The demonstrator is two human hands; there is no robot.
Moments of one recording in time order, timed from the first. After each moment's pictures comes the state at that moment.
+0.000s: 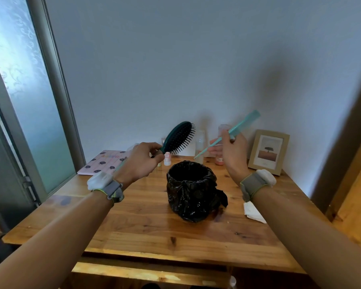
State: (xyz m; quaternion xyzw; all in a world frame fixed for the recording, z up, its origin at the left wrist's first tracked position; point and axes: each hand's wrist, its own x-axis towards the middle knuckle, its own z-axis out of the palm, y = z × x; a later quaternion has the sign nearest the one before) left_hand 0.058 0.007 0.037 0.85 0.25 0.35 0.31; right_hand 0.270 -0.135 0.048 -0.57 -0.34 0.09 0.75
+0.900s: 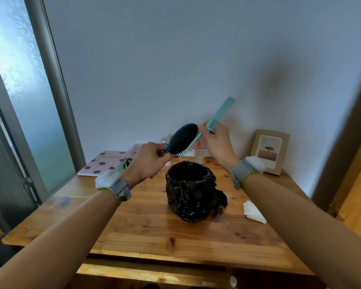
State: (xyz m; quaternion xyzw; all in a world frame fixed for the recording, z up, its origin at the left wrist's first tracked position) left_hand 0.074 -0.008 0.044 0.87 0.25 0.33 0.28; right_hand 0.254 -0.112 0.073 -0.55 -0.45 0.15 0.69
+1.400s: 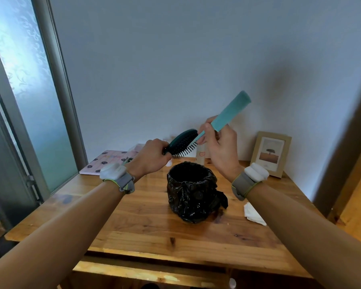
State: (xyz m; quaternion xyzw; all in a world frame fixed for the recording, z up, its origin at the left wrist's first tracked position) left_hand 0.080 -0.006 0.060 0.91 0.26 0.28 0.17; right_hand 0.232 -0.137 0.072 -0.48 -0.56 -0.09 0.67
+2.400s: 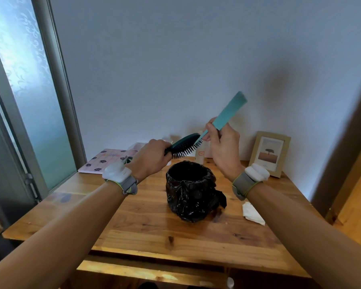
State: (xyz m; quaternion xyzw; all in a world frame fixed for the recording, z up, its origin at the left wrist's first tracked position) left_hand 0.081 -0.010 0.057 0.92 0.25 0.27 0.09; right_hand 0.241 -0.139 0.070 -0.56 -0.52 -0.15 0.63
